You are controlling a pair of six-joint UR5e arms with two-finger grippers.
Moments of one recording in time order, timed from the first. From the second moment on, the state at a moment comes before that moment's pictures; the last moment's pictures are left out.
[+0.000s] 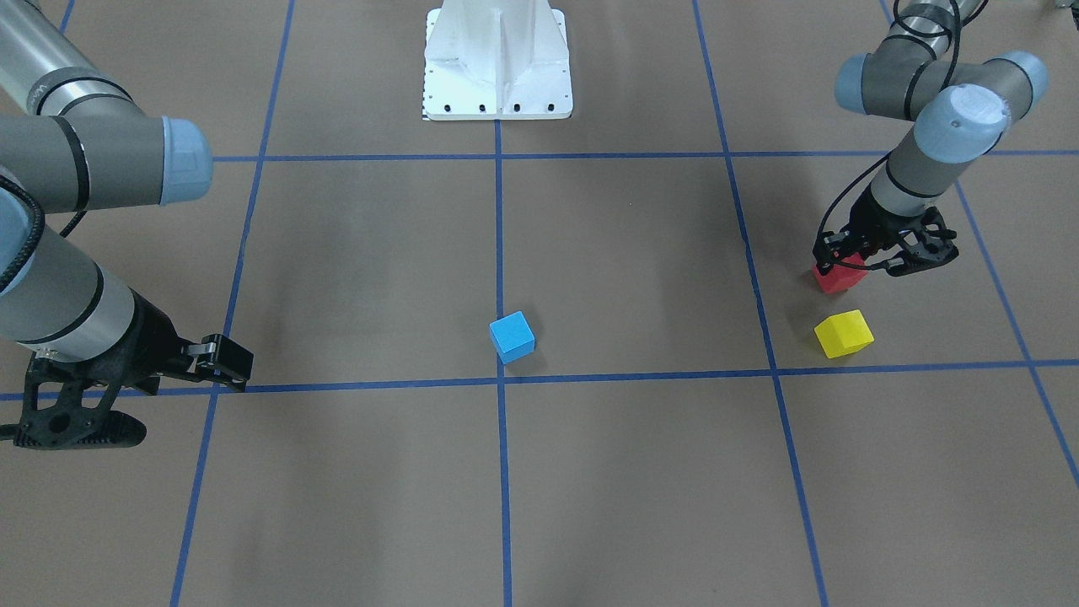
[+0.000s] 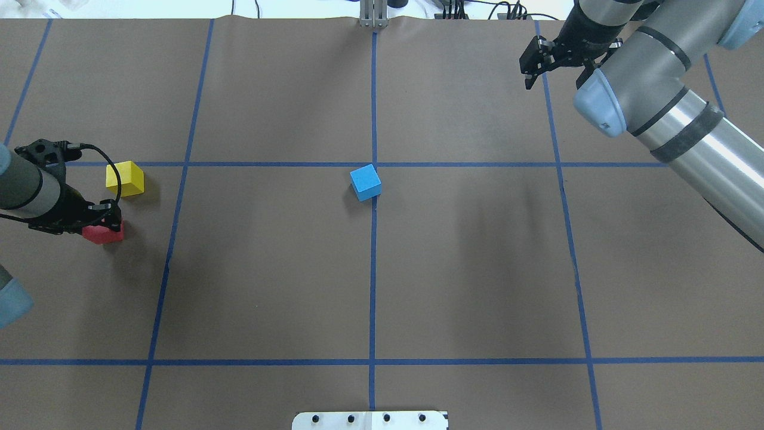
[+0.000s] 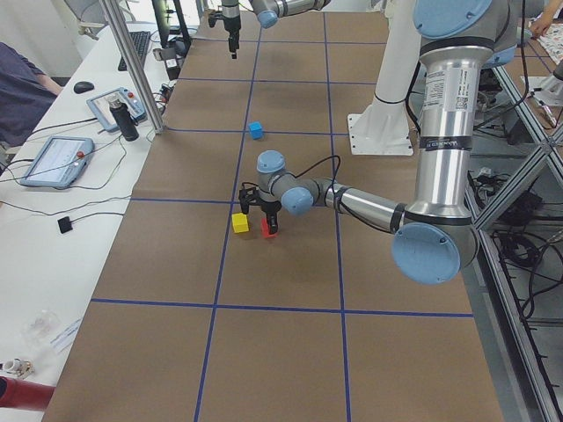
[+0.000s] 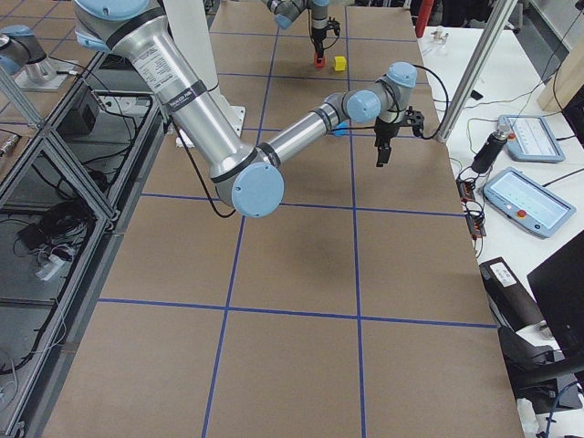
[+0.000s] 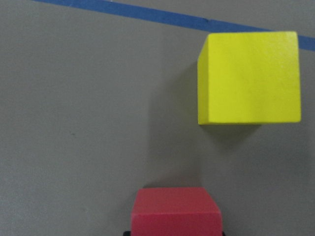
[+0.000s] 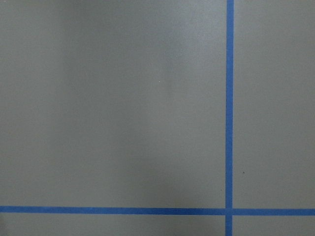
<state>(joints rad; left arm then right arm) -0.83 -1.59 -1.75 -1.97 -2.06 -1.11 1.05 -0.91 1.49 -1.66 2.23 0.71</state>
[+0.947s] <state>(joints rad) -0.76 -2.10 -1.87 -1.36 -2.05 -1.25 1.06 -0.97 1.52 -1.65 2.23 0.67</state>
